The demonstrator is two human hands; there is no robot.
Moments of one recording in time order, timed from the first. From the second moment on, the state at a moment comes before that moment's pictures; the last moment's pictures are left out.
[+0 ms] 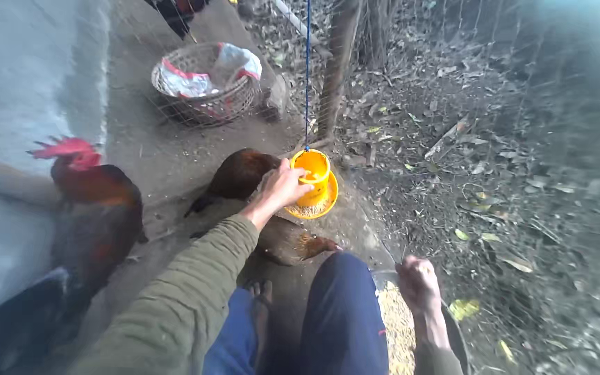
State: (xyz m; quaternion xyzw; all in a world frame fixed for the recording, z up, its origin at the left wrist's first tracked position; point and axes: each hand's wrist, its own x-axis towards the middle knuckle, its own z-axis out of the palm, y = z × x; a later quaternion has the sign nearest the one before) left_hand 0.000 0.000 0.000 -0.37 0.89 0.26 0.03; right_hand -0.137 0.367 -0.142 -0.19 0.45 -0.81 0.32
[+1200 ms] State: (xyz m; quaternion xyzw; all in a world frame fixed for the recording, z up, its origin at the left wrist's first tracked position) left_hand 0.002 0.006 0.000 -0.36 0.89 0.27 0.04; right_hand -0.134 0.028 -0.038 -0.39 0.51 -0.77 0.02
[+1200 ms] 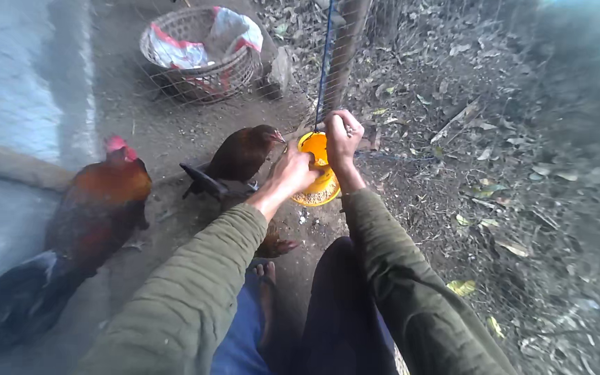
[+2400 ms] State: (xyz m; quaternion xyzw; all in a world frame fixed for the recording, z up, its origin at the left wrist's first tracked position) left_hand 0.006 -0.002 0.012 -0.32 0.93 0.19 0.05; right_hand -0.010 0.472 -0.321 -0.18 0.91 -0.26 0.27
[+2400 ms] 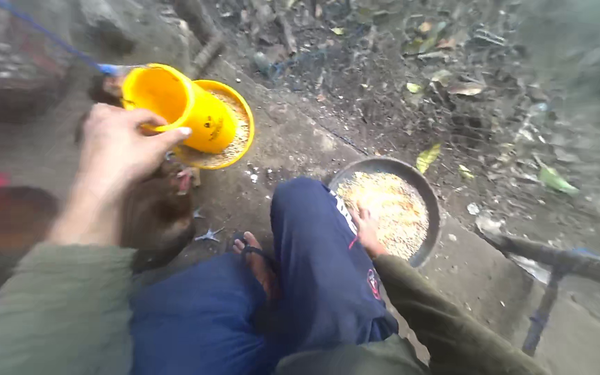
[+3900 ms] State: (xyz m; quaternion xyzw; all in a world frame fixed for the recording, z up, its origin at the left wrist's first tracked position) left_hand 0.015 0.017 0.020 -0.37 0.88 0.29 0.06; right_hand -0.121 0.081 -0.013 -0.40 0.37 -0.78 0.31
